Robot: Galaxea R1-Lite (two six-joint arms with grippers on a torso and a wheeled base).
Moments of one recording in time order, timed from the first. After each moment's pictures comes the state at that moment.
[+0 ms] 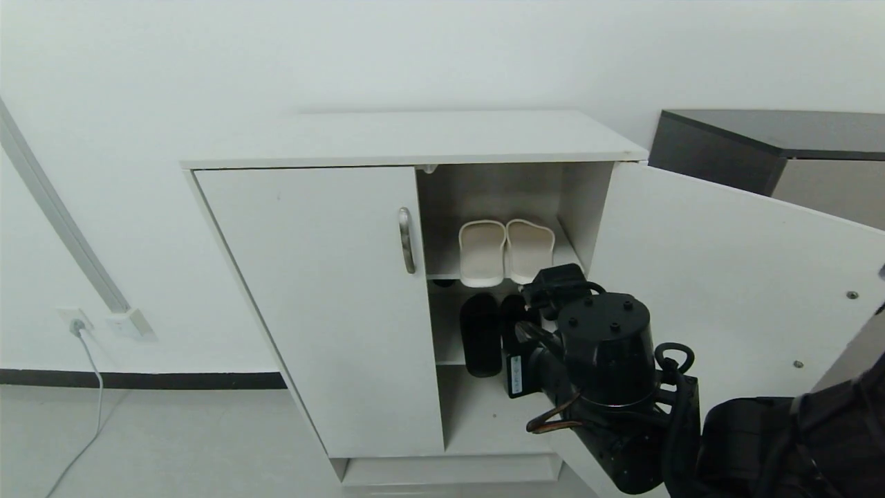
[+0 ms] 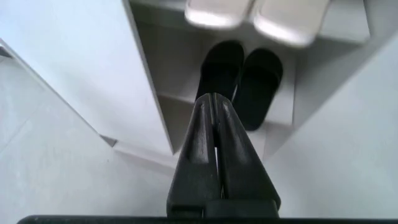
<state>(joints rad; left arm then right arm) 0.00 0.00 0.00 0.00 -0.01 -0.08 0.94 1.88 -0.86 -0.77 -0.62 0.18</state>
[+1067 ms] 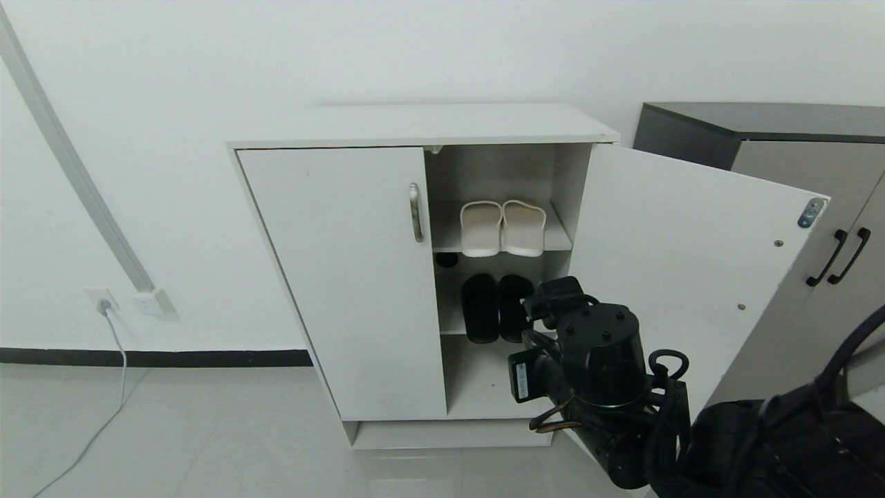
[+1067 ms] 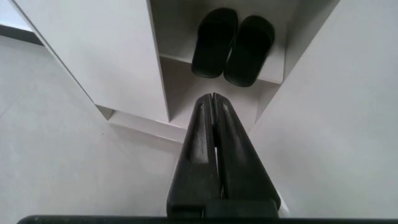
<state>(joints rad) 0.00 0.00 0.00 0.00 0.00 -0.08 0.90 1.93 -0.83 -0.82 -0.60 0.15</state>
